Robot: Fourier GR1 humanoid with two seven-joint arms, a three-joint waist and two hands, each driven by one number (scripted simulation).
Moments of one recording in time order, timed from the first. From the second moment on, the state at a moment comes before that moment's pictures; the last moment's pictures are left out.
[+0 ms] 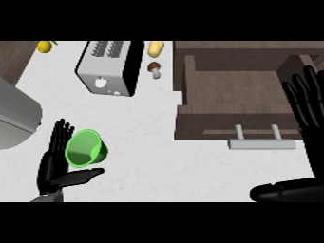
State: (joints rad) left arm -0.06 0.08 0.18 -1.02 0.12 -0.08 -0.63; right arm -0.08 -0.08 -0.04 -2.08 -0.15 0.13 0.15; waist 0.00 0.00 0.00
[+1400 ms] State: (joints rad) left arm -0.26 0.13 0.22 -0.57 0.18 -0.25 -0.85; right arm -0.11 -0.08 -0.04 -2.10 -0.15 0.12 0.20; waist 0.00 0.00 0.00
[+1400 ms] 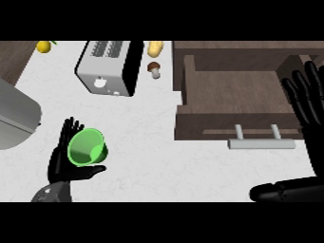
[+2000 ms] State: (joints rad) left arm -0.34 0.11 0.21 -0.47 0.20 -0.33 -0.90; right arm -0.09 -0.08 -0.04 -2.10 -0.15 0.13 0.18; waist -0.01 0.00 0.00
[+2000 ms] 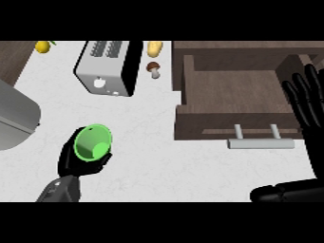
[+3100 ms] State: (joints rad) left arm -0.29 0.10 0.18 -0.79 0.23 -0.24 -0.92; right arm -0.08 -0.09 -0.06 -2.12 -0.16 0.13 0.20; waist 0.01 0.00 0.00
